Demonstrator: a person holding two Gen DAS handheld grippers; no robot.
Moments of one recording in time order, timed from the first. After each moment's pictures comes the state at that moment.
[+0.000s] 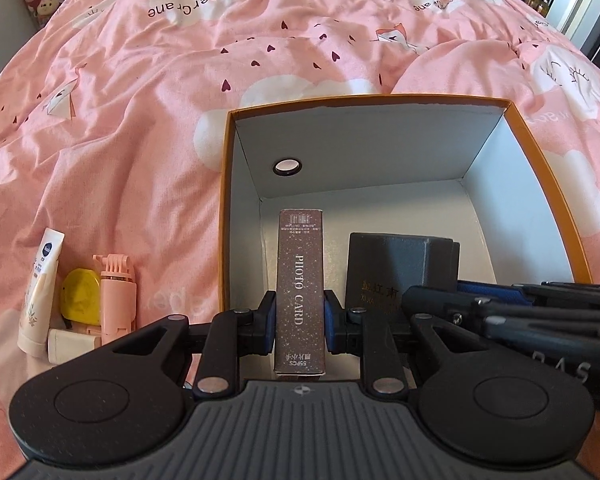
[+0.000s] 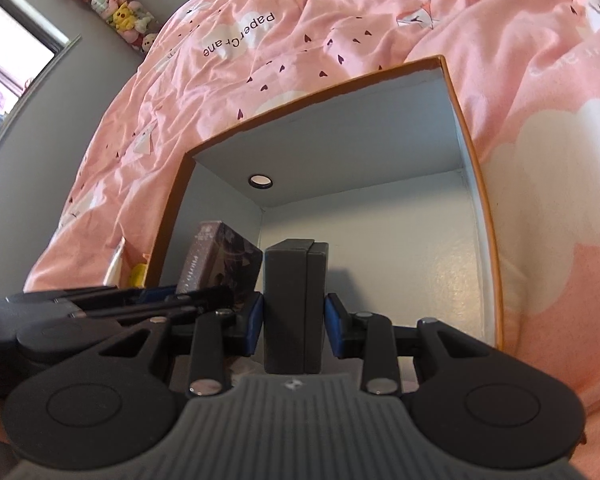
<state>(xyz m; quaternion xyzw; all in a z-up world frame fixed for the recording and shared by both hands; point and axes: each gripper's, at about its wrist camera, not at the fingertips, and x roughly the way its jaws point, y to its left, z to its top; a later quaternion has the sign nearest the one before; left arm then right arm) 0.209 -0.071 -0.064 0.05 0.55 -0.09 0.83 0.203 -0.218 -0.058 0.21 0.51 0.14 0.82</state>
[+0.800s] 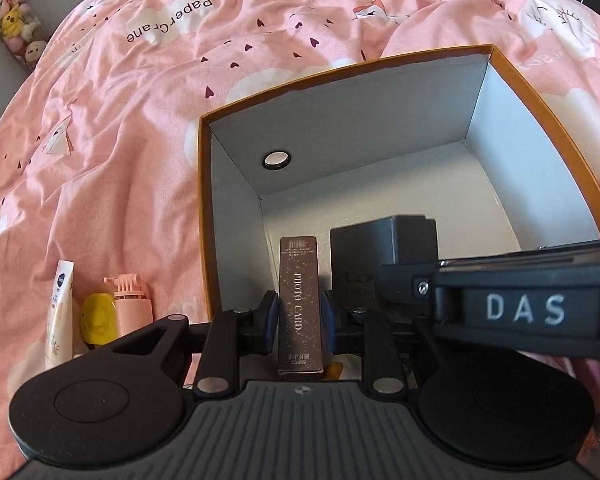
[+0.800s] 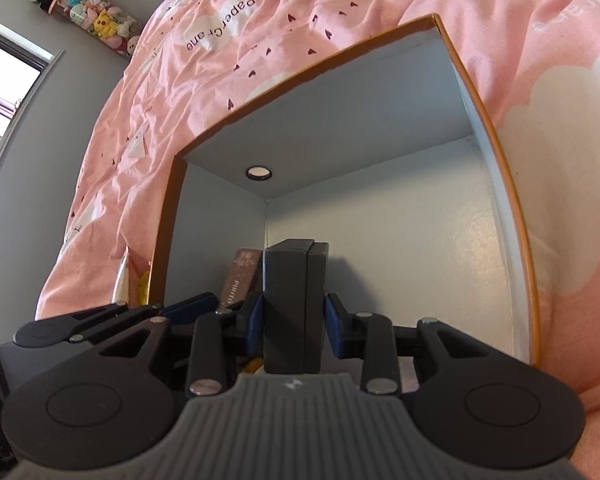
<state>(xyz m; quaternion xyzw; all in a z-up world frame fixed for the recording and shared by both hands) 0.202 -0.095 -0.073 0.15 0.54 -0.10 0.82 0.215 -0.212 -0.071 0.24 0.54 0.13 0.79</state>
